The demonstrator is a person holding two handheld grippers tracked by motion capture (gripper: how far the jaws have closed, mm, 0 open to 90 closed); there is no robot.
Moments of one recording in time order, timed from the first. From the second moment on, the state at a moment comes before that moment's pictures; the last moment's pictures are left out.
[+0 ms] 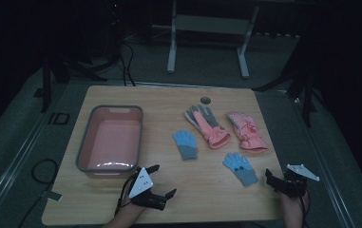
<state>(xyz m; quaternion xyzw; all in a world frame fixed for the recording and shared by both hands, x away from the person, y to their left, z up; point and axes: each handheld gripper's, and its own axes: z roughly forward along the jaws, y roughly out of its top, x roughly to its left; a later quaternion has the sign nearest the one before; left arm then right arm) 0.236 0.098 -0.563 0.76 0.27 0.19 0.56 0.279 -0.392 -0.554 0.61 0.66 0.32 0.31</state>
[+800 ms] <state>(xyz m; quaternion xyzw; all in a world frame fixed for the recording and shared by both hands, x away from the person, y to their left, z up) 0.235 0.097 -0.563 0.76 0.26 0.19 0.56 0.300 -0.391 -0.515 0.60 0.71 0.33 0.17</state>
